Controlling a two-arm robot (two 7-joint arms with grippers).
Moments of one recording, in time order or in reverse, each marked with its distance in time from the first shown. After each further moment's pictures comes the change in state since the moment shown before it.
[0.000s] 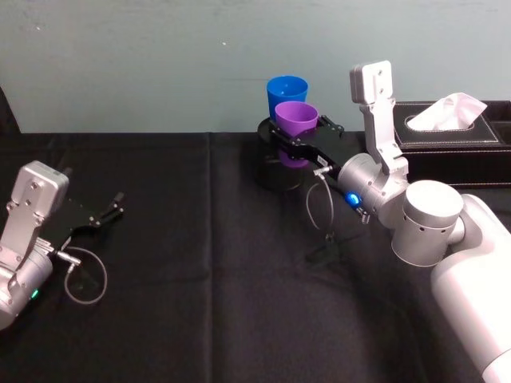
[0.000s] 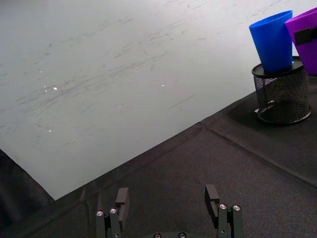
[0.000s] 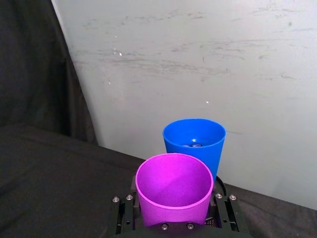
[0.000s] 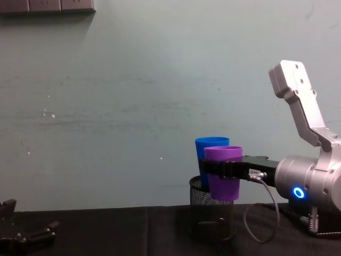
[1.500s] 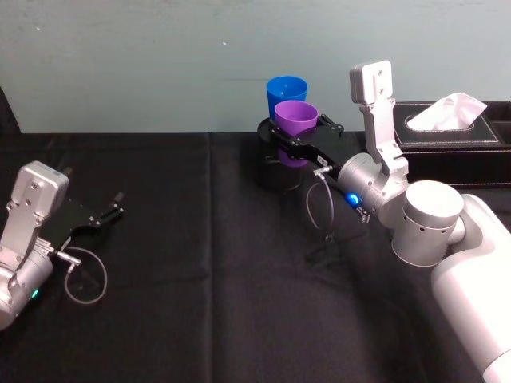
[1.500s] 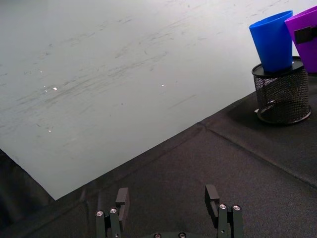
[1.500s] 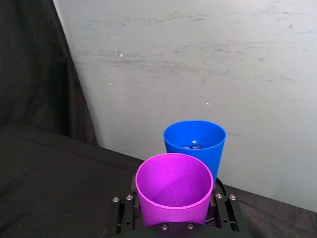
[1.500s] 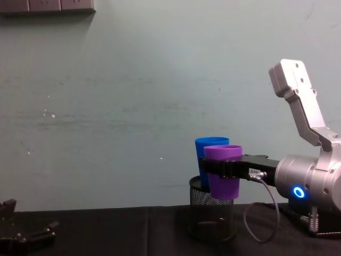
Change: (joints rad) left arm 0.000 0.000 0.000 0.000 0.000 0.000 0.000; right arm -0.001 0.001 -0.001 -0.003 -0.003 -0.005 0.002
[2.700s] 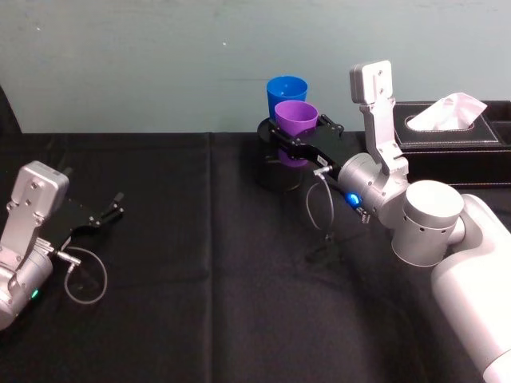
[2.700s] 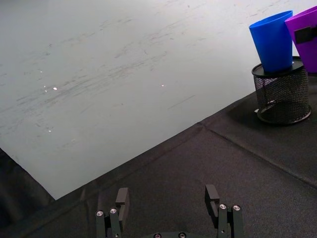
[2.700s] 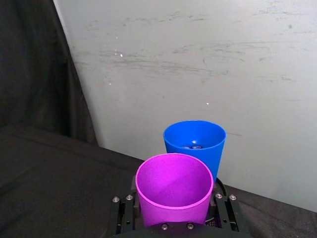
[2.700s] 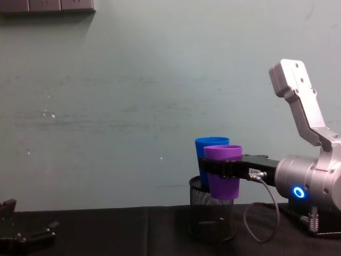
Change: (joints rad) left arm 0.000 0.000 0.000 0.000 0.000 0.000 0.000; right arm 0.000 0.000 0.000 0.000 0.000 0.000 0.000
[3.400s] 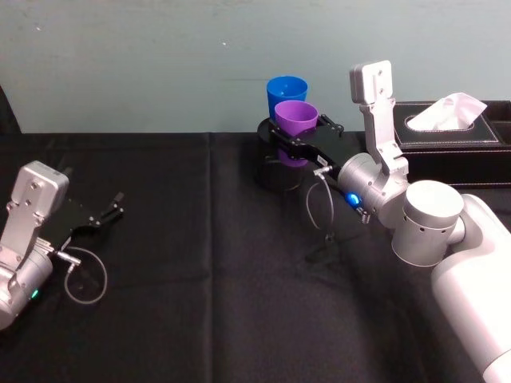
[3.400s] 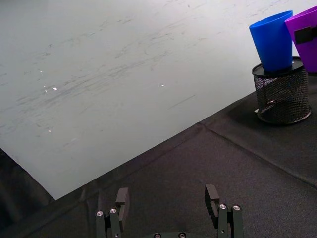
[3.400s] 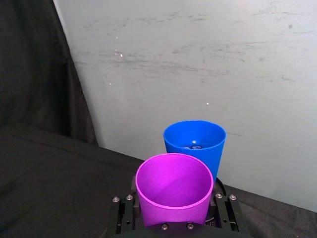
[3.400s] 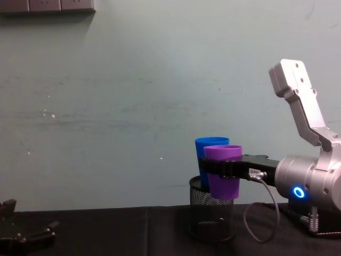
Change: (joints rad) left arm 0.000 0.000 0.000 0.000 0.000 0.000 0.000; right arm 0.000 0.000 0.000 0.000 0.000 0.000 0.000
